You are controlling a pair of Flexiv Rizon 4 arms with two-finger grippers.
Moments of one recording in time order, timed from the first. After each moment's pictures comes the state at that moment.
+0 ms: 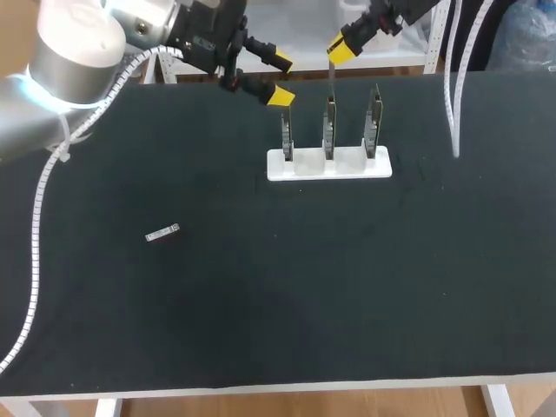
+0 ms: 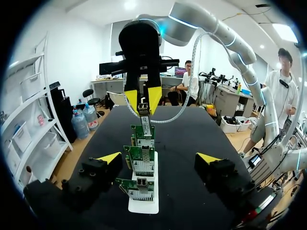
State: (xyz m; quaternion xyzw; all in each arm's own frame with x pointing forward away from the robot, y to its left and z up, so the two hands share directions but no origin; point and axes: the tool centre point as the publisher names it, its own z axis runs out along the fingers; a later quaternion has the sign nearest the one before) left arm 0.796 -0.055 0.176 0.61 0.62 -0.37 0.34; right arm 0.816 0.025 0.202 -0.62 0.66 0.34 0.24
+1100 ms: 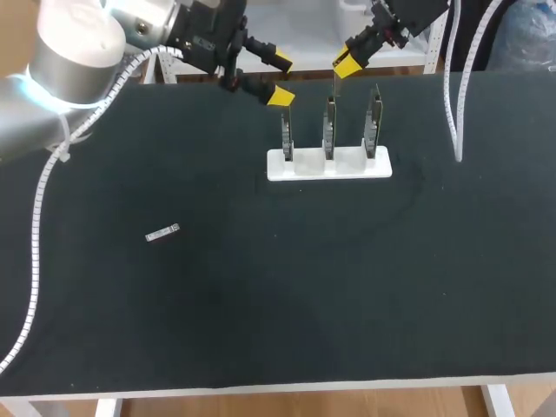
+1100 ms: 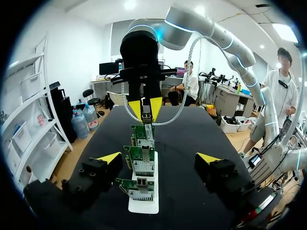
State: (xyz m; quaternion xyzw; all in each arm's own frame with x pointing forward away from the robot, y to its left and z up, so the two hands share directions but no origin) left arm 0.796 -0.055 0.176 0.61 0.62 -0.37 0.34; right arm 0.812 0.015 0.183 -0.64 0.64 0.35 0.23
